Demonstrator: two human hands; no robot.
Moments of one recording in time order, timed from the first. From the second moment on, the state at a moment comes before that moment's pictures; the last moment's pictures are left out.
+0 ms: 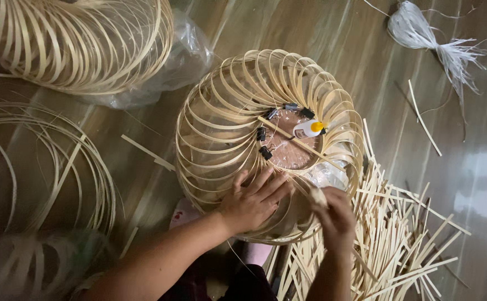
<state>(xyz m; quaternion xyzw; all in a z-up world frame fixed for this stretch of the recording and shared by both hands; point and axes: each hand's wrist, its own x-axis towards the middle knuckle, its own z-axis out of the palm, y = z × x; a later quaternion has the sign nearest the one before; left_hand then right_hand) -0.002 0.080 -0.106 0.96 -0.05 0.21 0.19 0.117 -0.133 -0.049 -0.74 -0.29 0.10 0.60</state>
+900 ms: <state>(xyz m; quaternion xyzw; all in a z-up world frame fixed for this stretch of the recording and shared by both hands) 0.003 0.073 -0.113 0.96 -0.03 0.21 0.19 0.115 -0.124 -0.013 -0.92 -0.31 -0.10 0.22</state>
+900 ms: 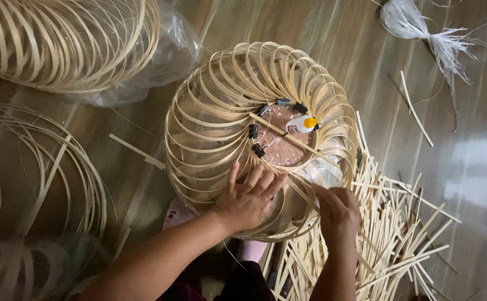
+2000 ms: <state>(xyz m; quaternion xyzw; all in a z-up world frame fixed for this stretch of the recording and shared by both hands) 0.005 0.076 -0.100 0.96 -0.02 0.22 0.15 0.102 -0.089 -0.013 -0.93 -0.22 -0.03 0.28</state>
